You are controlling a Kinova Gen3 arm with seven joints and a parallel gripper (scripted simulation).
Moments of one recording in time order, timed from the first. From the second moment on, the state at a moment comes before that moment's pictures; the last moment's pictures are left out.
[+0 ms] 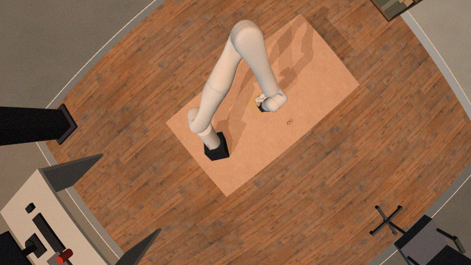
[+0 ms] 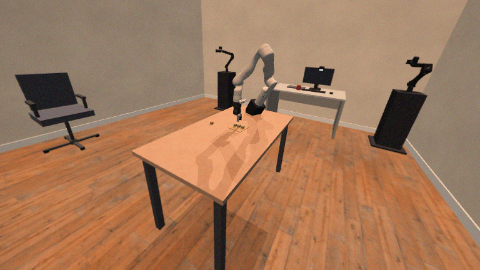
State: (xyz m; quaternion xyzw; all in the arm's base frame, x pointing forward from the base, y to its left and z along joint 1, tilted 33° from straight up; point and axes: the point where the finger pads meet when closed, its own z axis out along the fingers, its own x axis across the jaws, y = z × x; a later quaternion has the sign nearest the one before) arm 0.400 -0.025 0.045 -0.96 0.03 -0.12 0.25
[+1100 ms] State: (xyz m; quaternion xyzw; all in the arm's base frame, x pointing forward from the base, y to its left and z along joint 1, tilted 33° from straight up) arm 0.397 -0.039 0.072 -0.96 0.03 -0.13 0.25
